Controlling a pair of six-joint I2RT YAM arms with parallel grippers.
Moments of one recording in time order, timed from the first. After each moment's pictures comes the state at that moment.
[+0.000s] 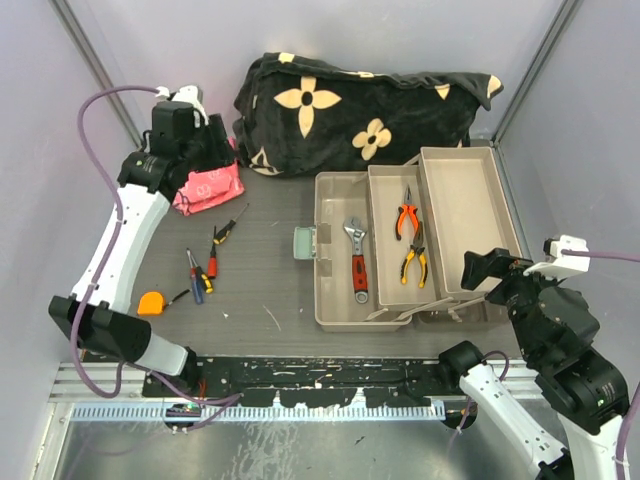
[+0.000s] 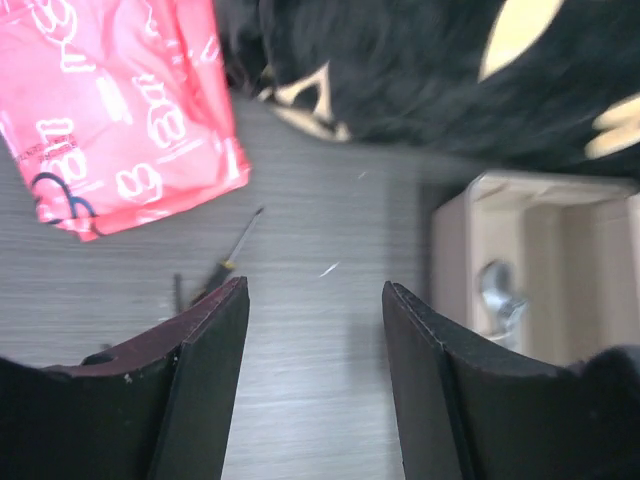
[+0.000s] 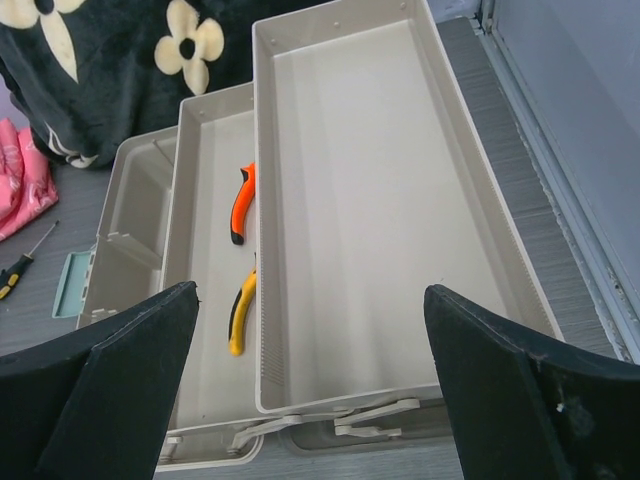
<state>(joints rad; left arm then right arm) -0.30 1.48 1.72 -0.71 -0.10 -0.39 0.45 0.37 1.15 -0.99 0.49 0.35</state>
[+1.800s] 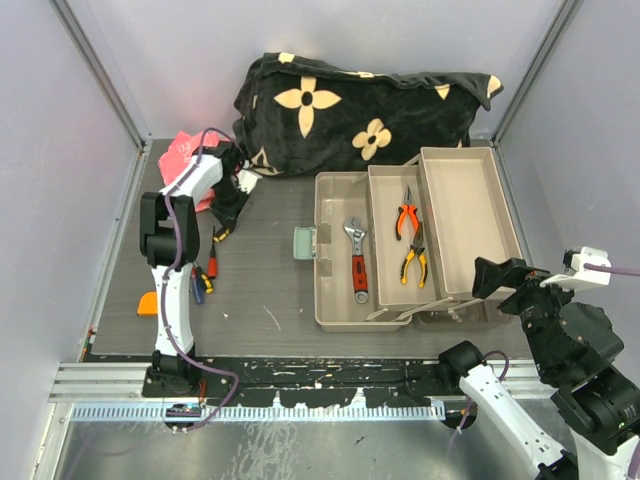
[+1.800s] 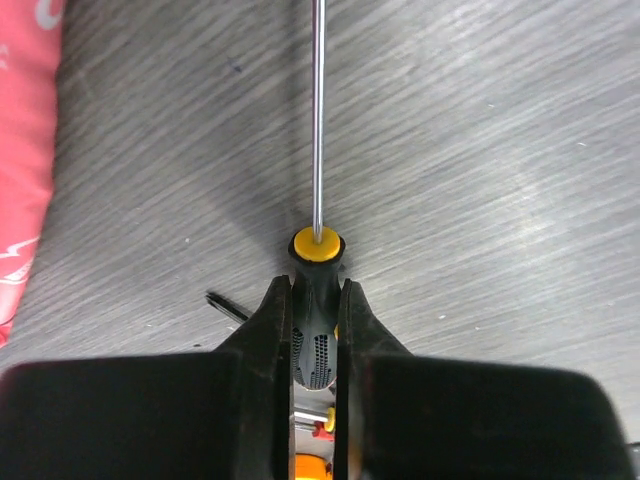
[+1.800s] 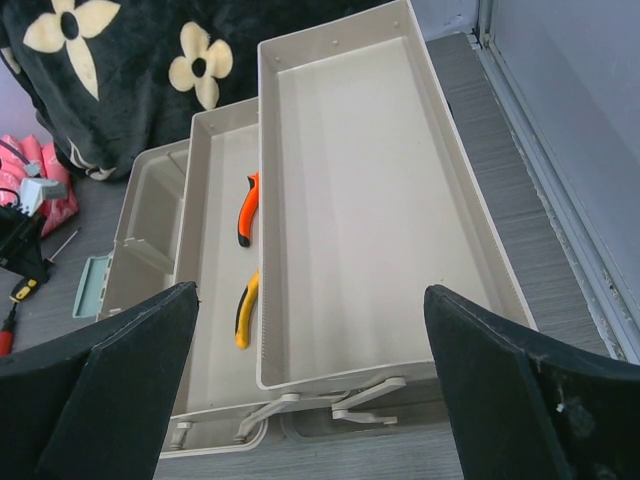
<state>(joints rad) -0.15 2.28 1.90 -1.11 0.04 0.41 0.45 0.35 1.22 -1.05 0.49 0.36</state>
